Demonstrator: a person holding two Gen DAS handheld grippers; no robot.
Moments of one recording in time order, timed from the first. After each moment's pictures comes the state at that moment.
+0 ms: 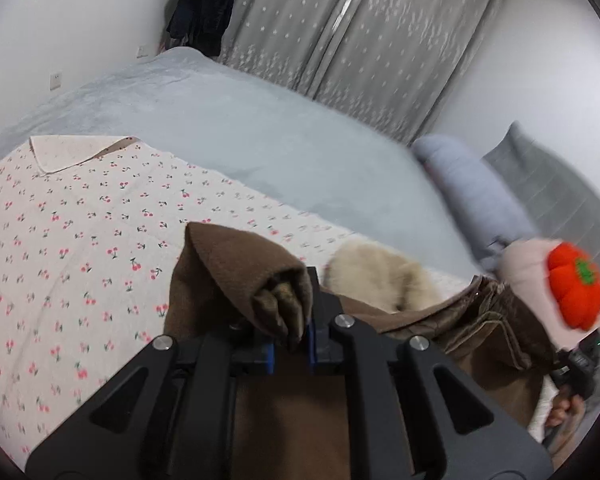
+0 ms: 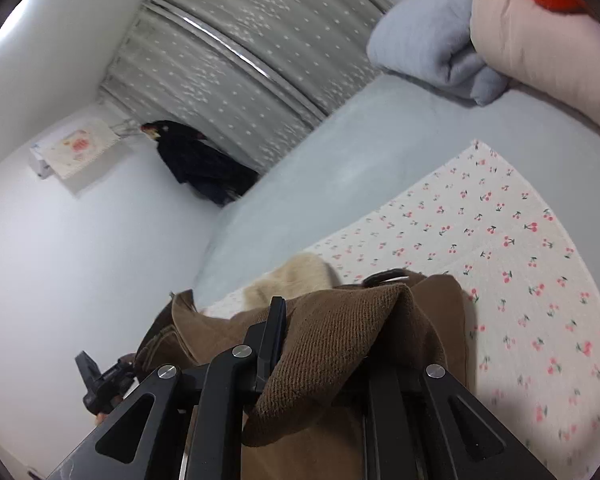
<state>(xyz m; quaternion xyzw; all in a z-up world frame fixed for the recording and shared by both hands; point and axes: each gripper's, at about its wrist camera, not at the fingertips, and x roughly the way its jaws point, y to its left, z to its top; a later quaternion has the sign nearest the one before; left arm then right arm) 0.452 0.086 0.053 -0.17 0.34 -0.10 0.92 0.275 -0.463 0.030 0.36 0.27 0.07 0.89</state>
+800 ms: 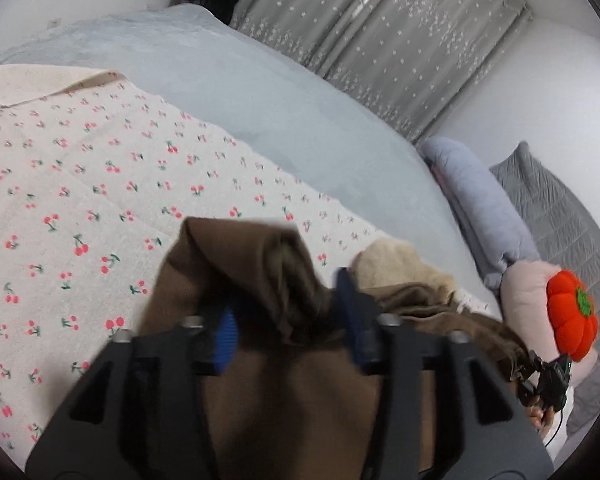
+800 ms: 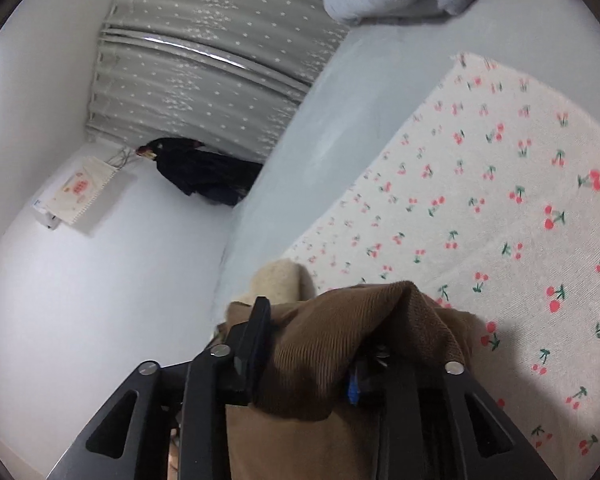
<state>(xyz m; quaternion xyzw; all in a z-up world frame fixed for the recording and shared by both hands) 0.508 0.100 -0.013 -0.25 0.35 -0.11 0.90 0.337 -0.519 -0.063 0.47 0.26 0.12 0.84</state>
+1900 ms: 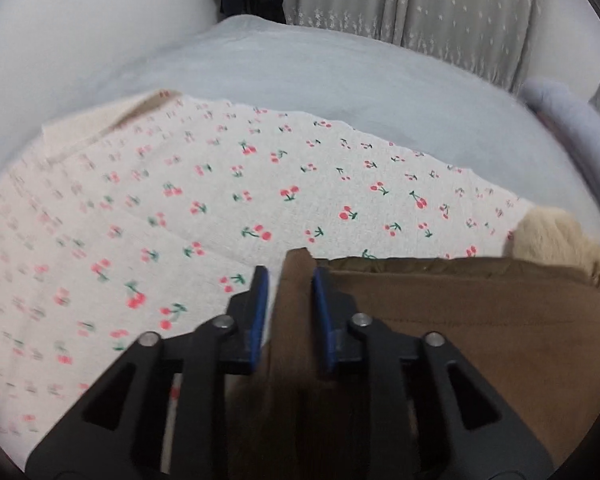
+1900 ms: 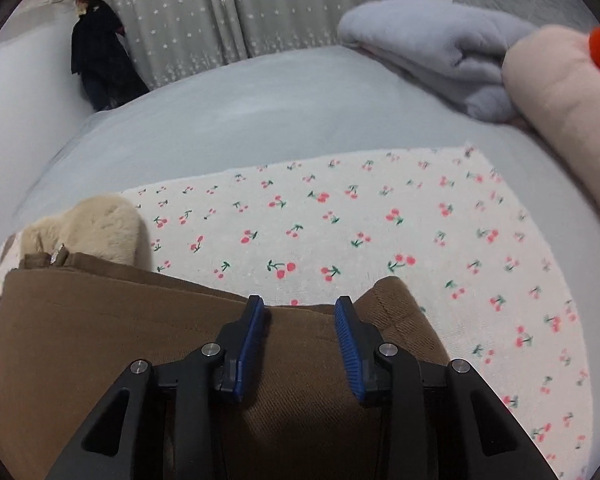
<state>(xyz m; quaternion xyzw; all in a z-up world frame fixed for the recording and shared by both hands) 0.567 0.064 -0.069 -0.05 0.40 0.06 0.91 0.411 -0.418 -0.064 0.10 0.39 -0.14 0.91</state>
